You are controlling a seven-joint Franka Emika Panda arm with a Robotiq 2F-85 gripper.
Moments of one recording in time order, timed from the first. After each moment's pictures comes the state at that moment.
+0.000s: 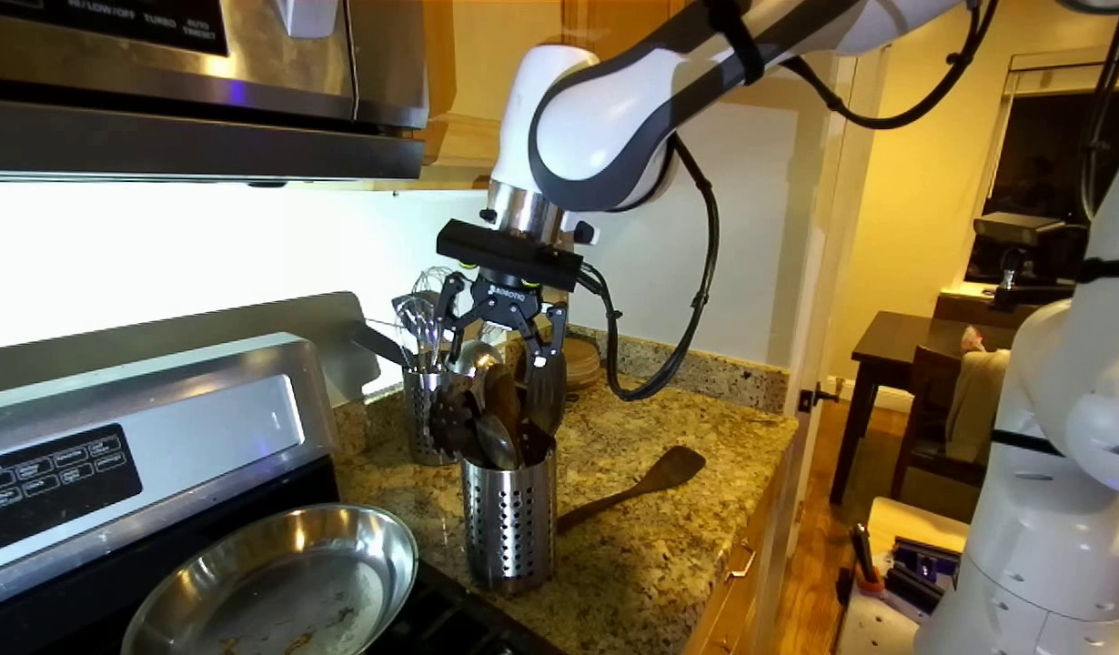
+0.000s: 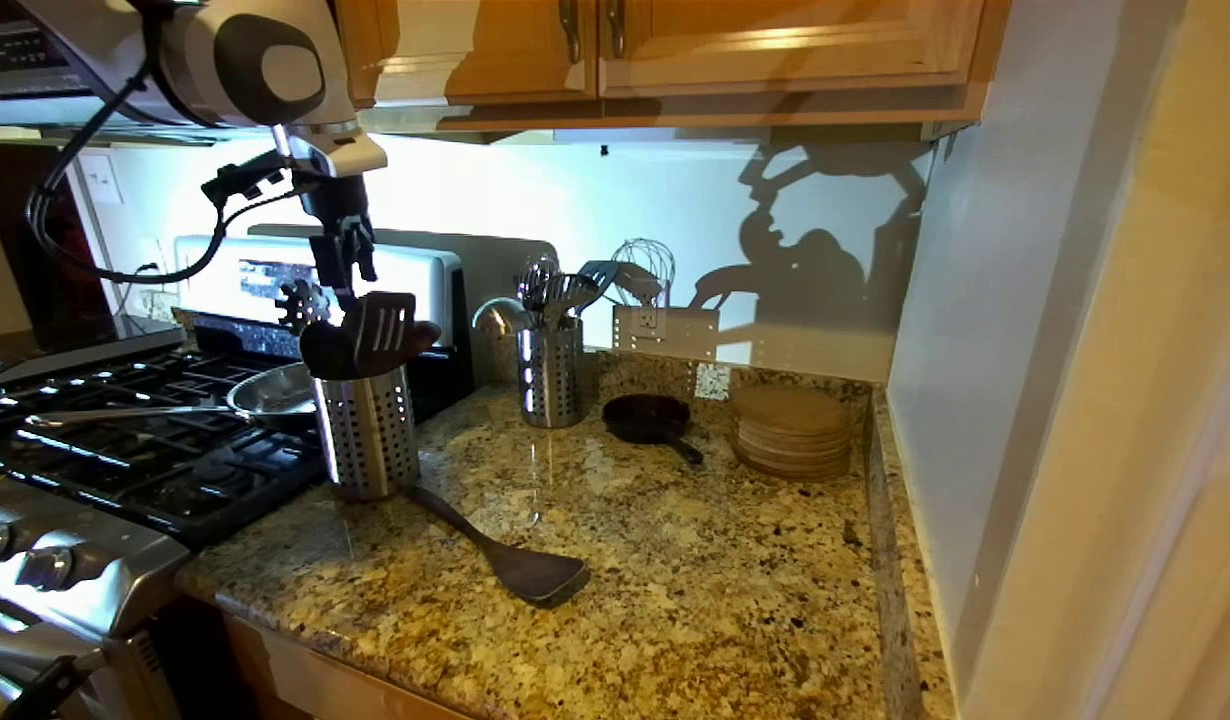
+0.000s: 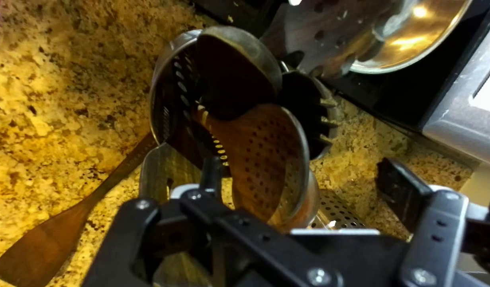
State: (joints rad) arm 0.04 -0.12 0.24 -2.29 0.12 2.44 1.25
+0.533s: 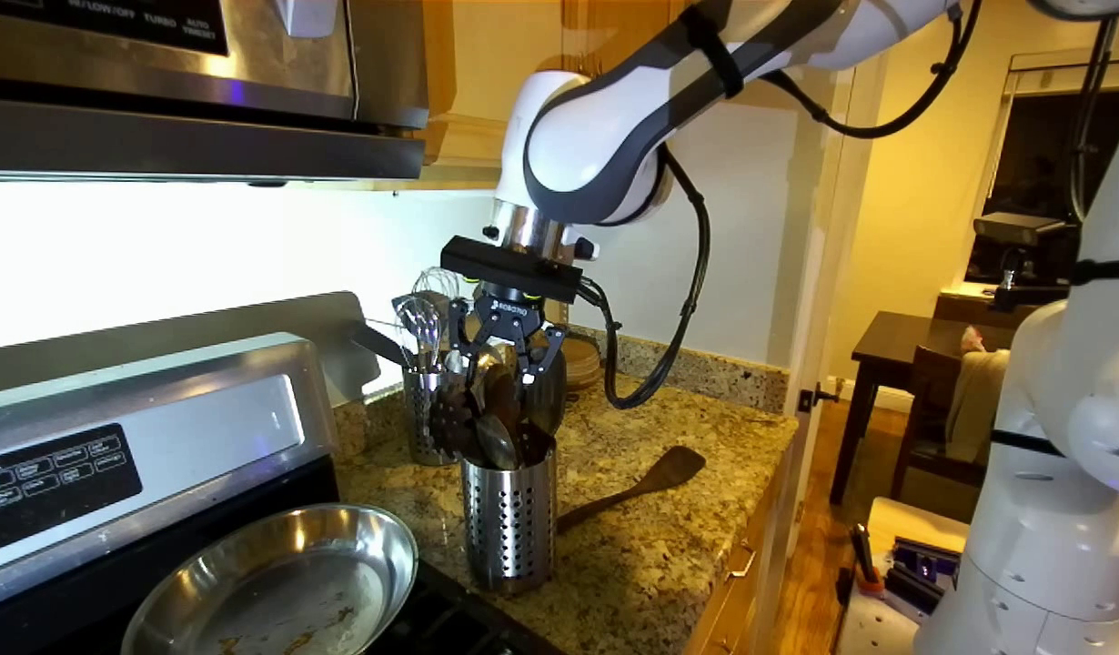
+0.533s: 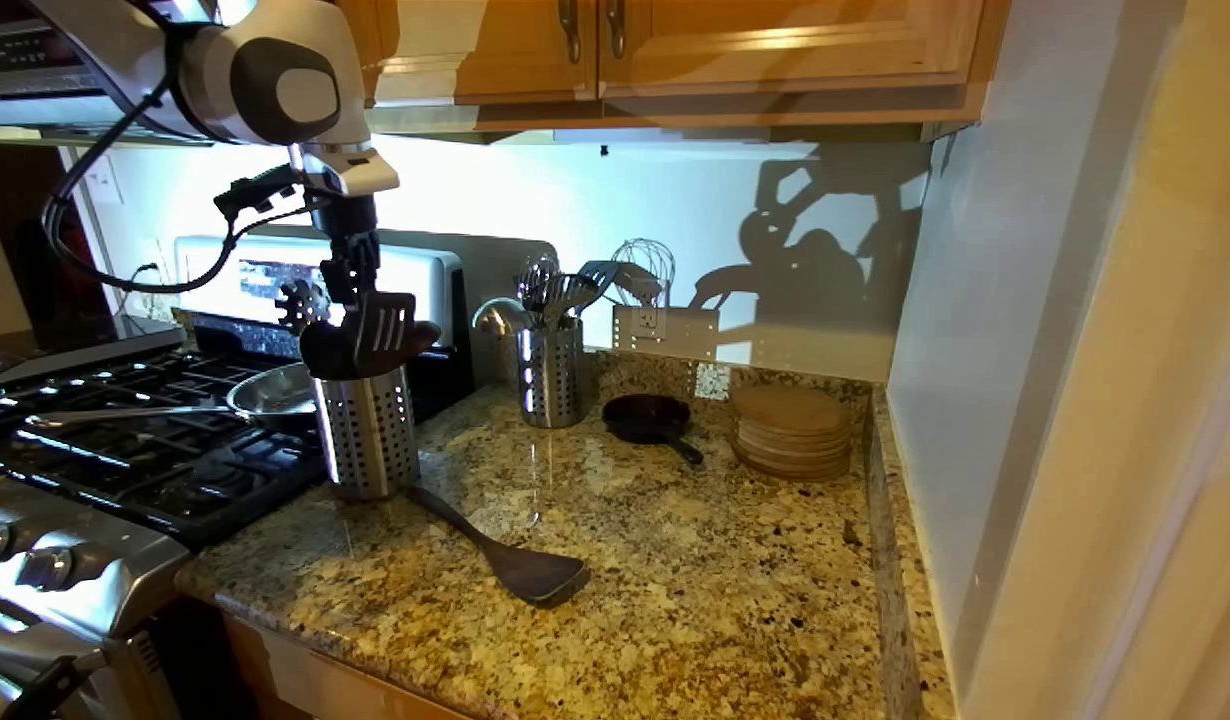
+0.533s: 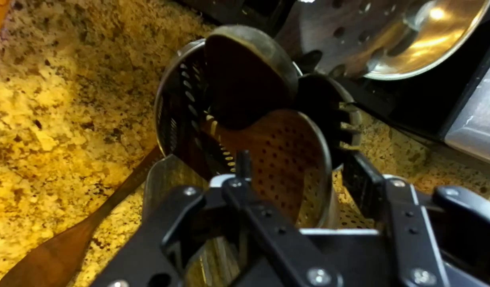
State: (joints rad) arm 0.05 -0.08 0.21 -2.29 0.17 2.44 1.21
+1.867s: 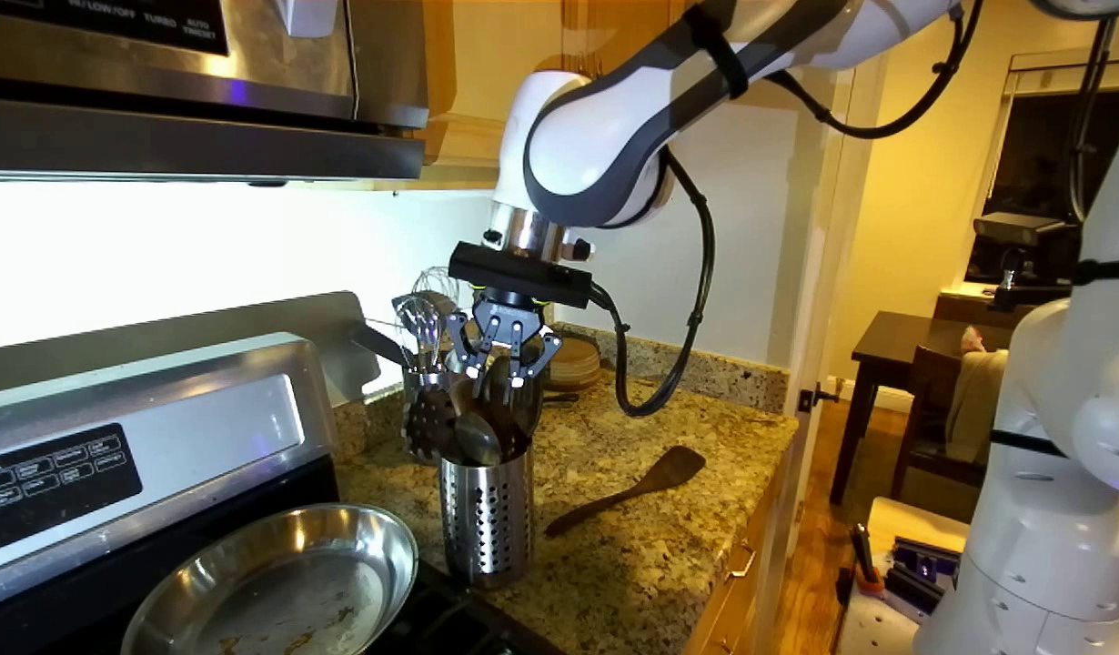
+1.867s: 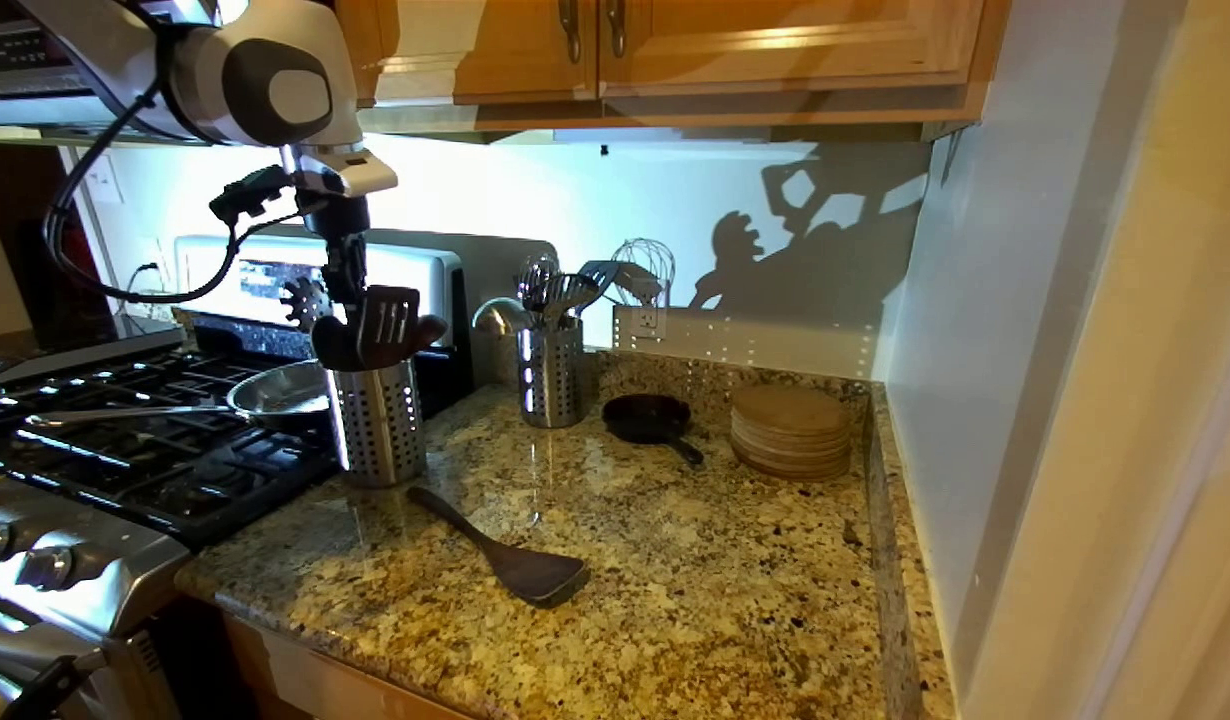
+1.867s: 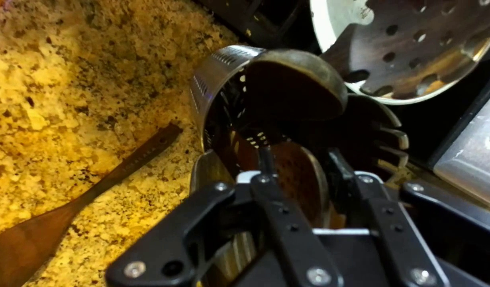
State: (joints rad) arm 0.07 -0.09 0.21 -2.30 0.17 2.44 1.10
